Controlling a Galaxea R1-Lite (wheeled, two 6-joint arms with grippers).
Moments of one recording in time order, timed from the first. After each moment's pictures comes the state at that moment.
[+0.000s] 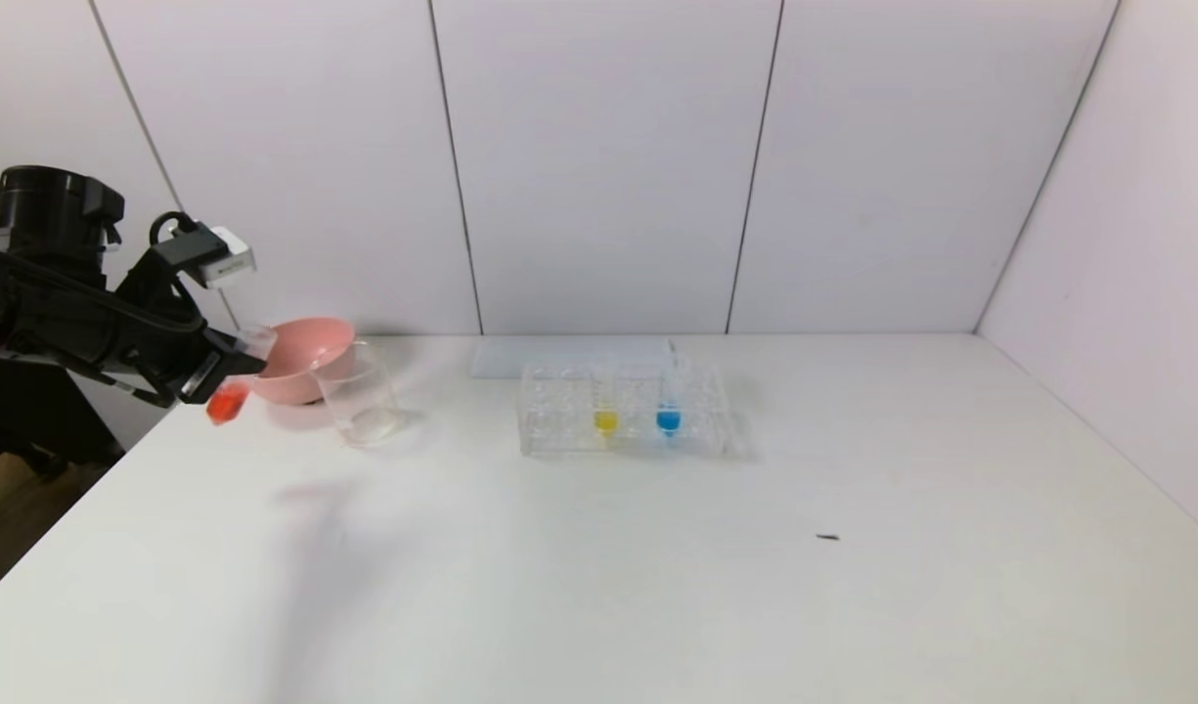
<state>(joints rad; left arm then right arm) 0.18 1.78 -1.33 0.22 -0.28 0.72 0.00 0.00 0.00 0.00 0.00 0.00</state>
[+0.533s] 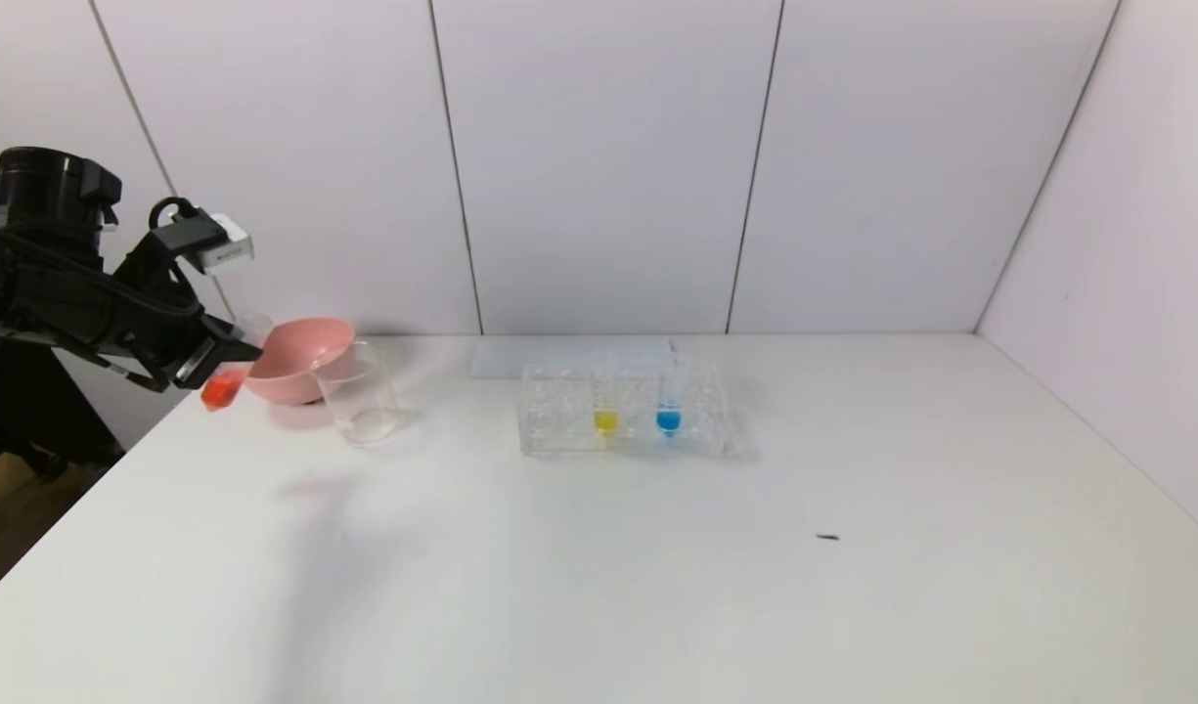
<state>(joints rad) 0.19 1.81 -1.43 0.29 -0.28 0.77 0.00 0.00 0.00 0.00 0.00 0.00</state>
